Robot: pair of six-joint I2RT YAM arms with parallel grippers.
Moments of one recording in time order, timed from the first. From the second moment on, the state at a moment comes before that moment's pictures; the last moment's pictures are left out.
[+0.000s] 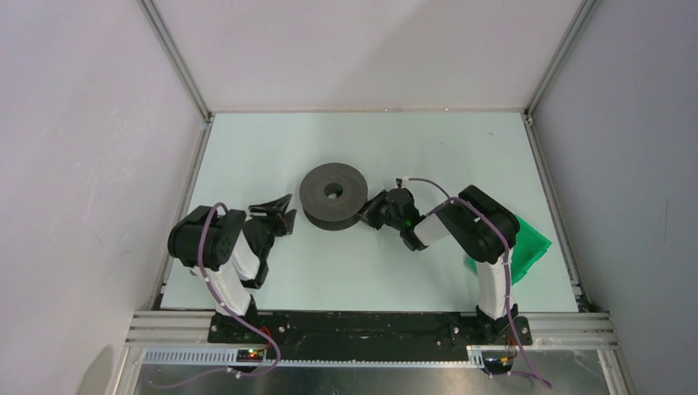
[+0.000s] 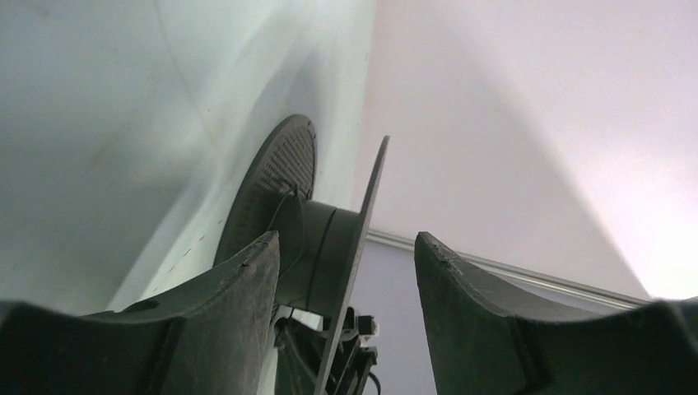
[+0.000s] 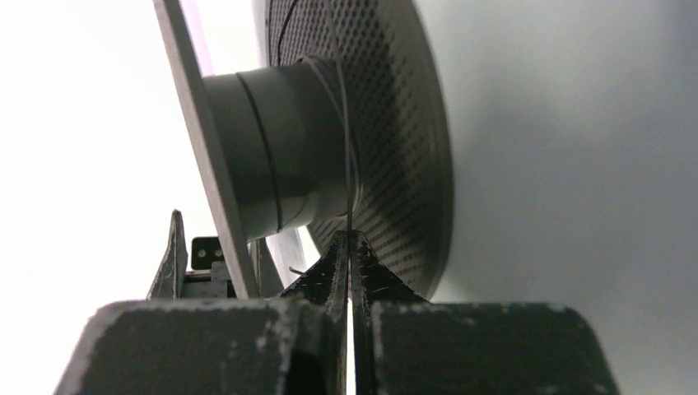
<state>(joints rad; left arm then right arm) -0.15 1.79 0.09 1.45 -0.02 -1.68 0.67 2.02 0.78 0.82 -0.12 1.37</state>
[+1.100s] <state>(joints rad) -0.05 1.77 0.22 1.45 0.09 -1.59 0.84 2.00 0.80 0.73 0.30 1.56</state>
